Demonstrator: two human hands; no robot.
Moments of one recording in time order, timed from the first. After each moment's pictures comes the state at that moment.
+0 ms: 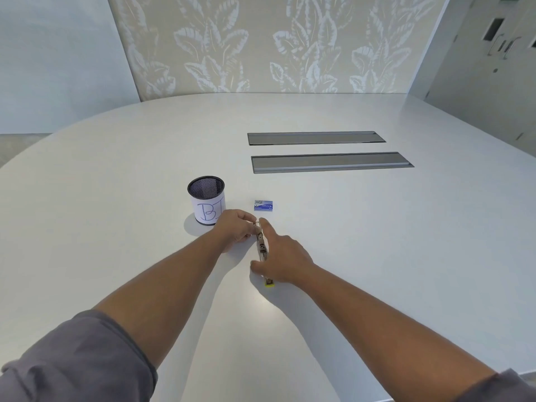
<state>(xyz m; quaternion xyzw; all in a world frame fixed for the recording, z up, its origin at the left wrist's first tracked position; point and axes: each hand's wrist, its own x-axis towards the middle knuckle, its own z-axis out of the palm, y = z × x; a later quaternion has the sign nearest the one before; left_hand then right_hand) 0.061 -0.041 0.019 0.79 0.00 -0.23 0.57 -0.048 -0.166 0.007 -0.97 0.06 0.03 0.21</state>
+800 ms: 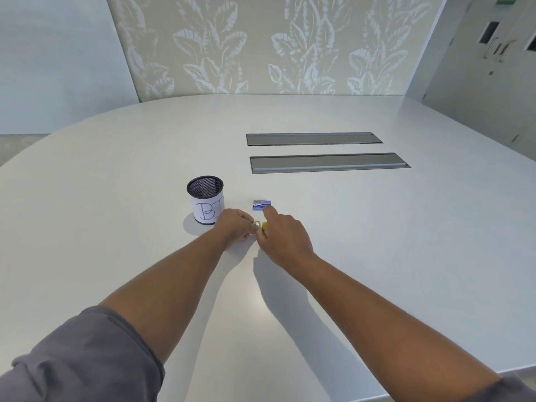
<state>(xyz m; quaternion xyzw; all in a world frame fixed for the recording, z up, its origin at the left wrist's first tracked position) 0.060 -0.047 0.019 0.81 0.02 -0.21 0.55 -0.043 -0.162 0.045 -0.98 0.05 -0.12 0.16</state>
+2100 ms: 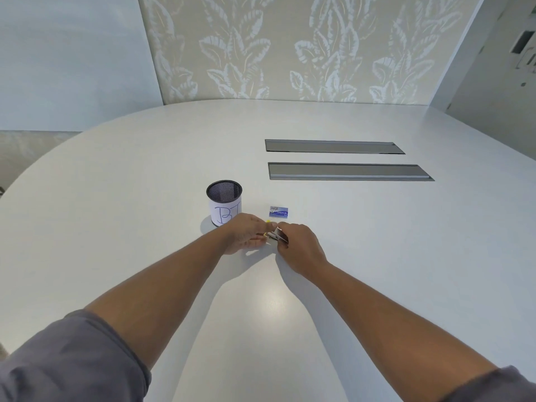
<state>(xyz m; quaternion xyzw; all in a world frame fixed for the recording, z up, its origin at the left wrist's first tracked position) 0.071 -0.023 0.023 0.69 -0.02 -0.34 0.63 -0.017 -0.180 0.009 -0.97 -0.01 -0.12 0.22</state>
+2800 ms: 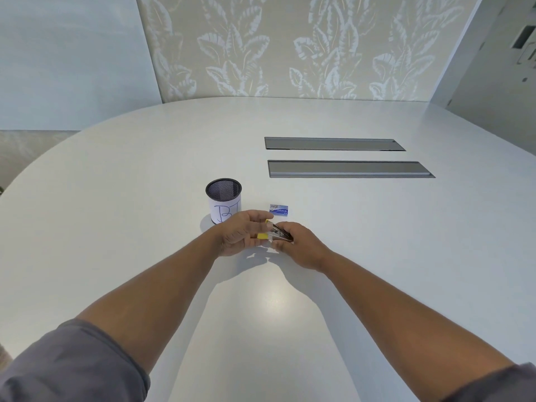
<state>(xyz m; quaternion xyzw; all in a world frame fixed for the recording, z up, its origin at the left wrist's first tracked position) 0.068 -0.012 0.020 0.58 -0.10 -0.38 0.71 -0.016 -0.197 0.016 -0.91 -0.06 0.01 0.41</state>
